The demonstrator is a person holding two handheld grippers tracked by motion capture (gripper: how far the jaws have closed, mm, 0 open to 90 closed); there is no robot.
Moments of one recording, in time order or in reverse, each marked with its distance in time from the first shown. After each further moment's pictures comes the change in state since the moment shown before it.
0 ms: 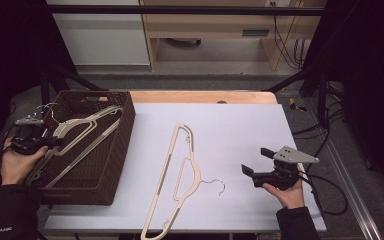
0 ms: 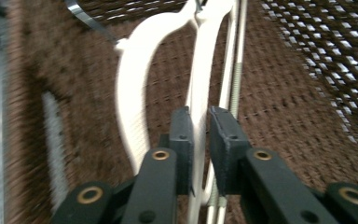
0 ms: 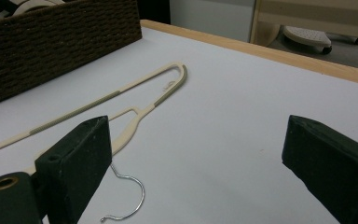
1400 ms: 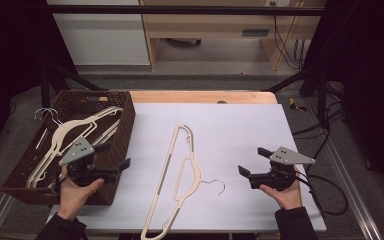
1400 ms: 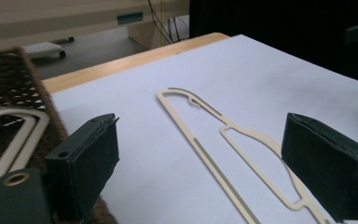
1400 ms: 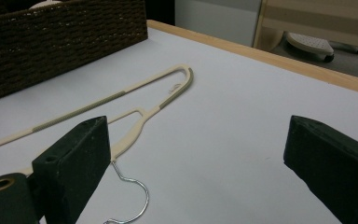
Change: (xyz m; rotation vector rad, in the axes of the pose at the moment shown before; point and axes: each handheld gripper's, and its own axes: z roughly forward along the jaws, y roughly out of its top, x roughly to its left) left arm -0.199 -0.007 -0.017 -0.410 -0.340 0.186; right arm 0.008 0.002 0.004 -0.006 0.009 -0.046
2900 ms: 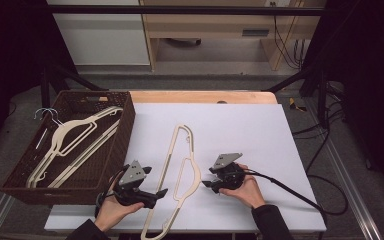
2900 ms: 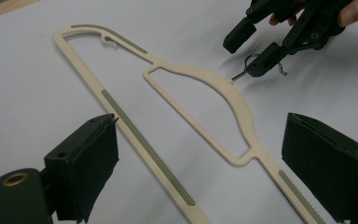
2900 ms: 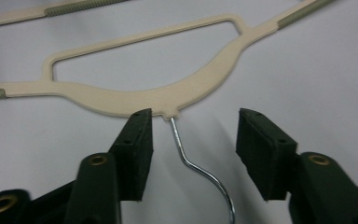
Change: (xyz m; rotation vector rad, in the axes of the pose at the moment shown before) left arm -0.067 -0.041 0.069 0.221 -0.143 0.118; right arm 0.048 -0.028 0.120 0.404 0.254 -0.194
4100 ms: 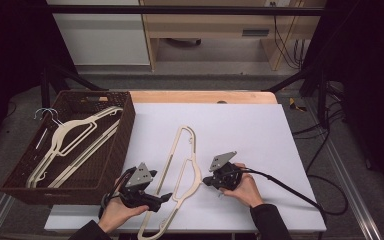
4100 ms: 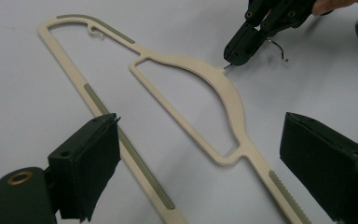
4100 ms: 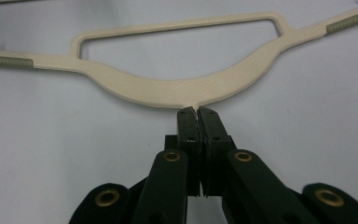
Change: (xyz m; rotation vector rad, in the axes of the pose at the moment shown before) left arm -0.011 0.002 0.011 0.044 -0.038 0.025; right arm 0.001 0.006 0.001 0.064 0.112 -0.079
